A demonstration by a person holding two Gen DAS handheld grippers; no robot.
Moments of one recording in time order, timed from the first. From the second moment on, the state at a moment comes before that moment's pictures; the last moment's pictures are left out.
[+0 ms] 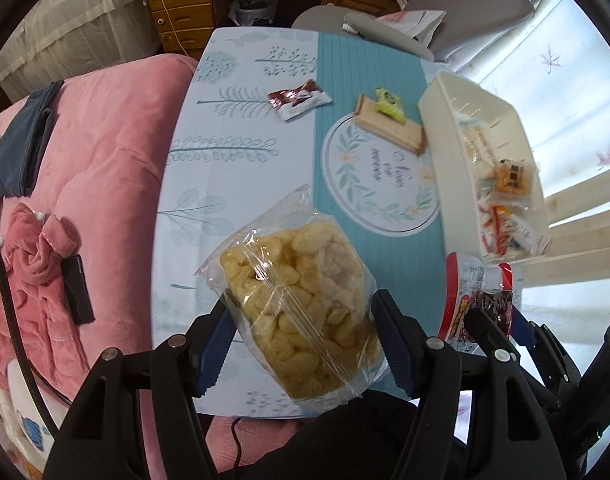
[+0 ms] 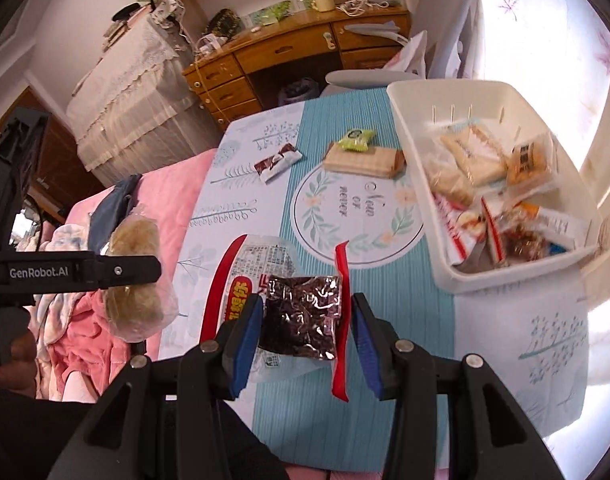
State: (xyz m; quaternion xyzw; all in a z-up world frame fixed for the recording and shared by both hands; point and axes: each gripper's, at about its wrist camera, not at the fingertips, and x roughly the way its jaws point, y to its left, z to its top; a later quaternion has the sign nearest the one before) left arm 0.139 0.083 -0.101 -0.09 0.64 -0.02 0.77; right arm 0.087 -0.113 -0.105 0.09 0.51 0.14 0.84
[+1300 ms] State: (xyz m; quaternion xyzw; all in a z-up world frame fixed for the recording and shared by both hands) left arm 0.201 -0.168 -0.113 -0.12 0.61 -0.06 0.78; right arm 0.163 -0.320 -0.094 0.03 0.50 0.17 0.85
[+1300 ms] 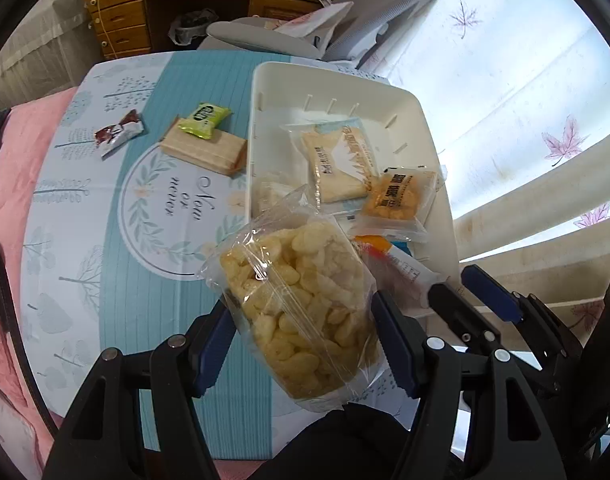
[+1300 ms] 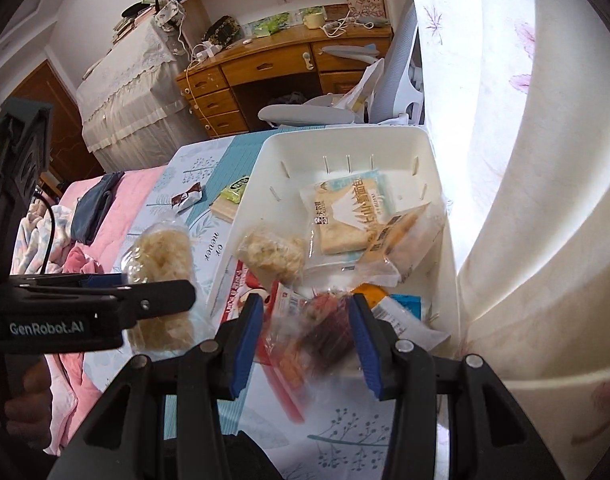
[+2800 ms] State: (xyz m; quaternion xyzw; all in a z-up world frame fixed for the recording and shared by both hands) left arm 0.162 -0.007 -0.104 -0.10 0.63 -0.04 0.77; right arm 0.151 -0.195 -0.128 0.11 0.58 0.13 0.80
